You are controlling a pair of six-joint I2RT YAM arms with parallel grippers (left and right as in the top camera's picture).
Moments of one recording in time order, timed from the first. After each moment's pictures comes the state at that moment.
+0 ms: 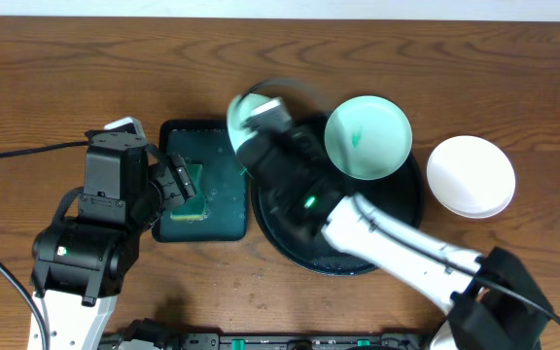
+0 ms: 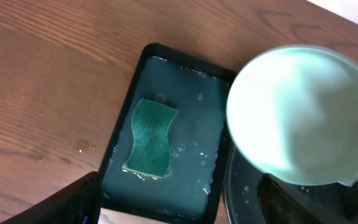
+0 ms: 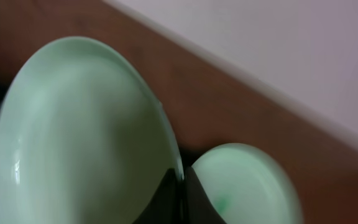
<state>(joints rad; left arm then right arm) -0.20 0.99 1.16 -1.02 -0.11 -0.50 0.86 1.70 1.20 -0.22 0.71 0.11</state>
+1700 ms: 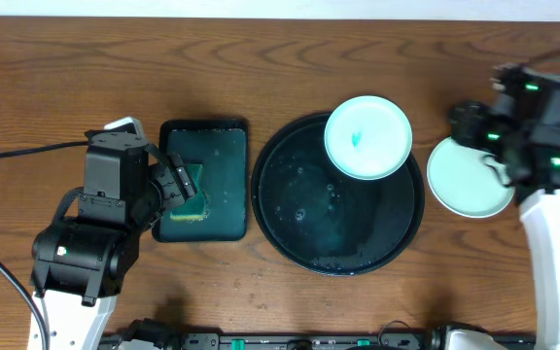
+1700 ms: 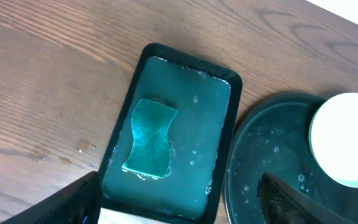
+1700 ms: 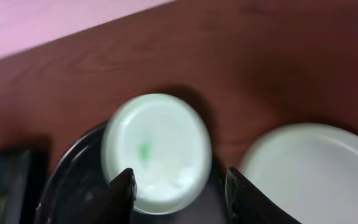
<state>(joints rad) -0.20 0.99 1.16 -1.02 -0.11 -0.50 -0.09 1.33 1.20 -0.63 -0.25 0.19</state>
